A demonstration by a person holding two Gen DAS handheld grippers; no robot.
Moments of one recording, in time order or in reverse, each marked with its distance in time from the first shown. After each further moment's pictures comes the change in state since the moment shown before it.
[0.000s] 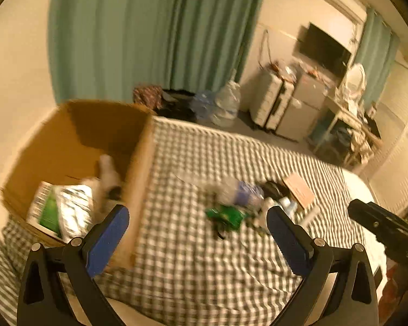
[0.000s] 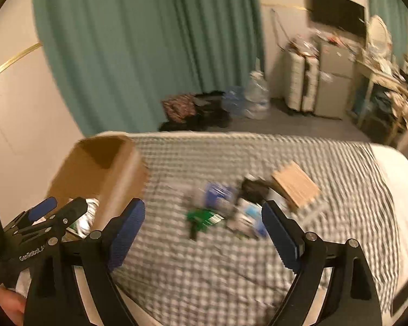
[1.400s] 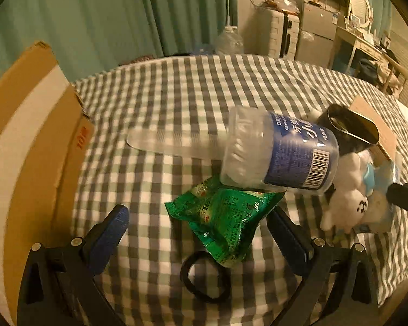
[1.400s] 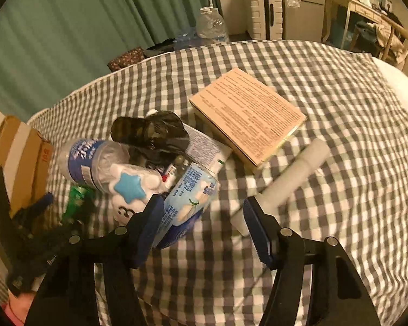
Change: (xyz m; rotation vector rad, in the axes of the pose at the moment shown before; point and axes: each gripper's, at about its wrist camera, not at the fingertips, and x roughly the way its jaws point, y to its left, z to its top) left arm 0.210 -0.036 -0.043 0.224 0.163 0.162; right arm 0.172 -0.125 -0.041 0.151 0.254 -0.099
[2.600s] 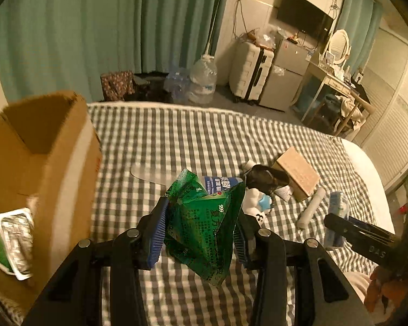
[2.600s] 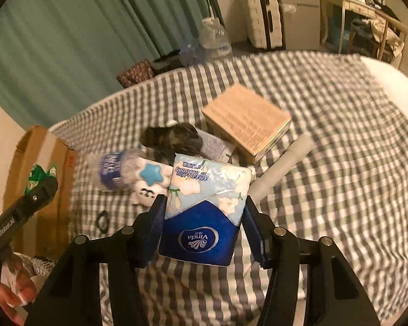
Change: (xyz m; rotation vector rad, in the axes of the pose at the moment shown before) left arm -0.135 0.039 0.036 -0.085 -0.084 -0.236; right arm -0.082 -0.001 -0.027 0.048 -0.081 0.096
